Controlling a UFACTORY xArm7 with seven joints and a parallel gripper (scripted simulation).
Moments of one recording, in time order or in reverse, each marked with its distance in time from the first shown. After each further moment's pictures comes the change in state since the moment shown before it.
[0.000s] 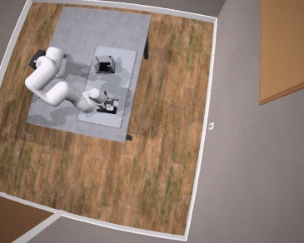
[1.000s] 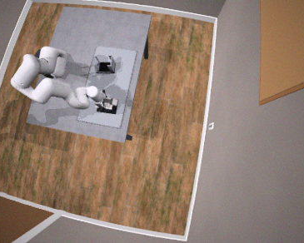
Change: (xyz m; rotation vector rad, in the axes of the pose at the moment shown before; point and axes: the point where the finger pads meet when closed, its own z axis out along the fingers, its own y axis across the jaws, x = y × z) arm 0.000 0.000 -0.043 0.003 -0.005 0.000
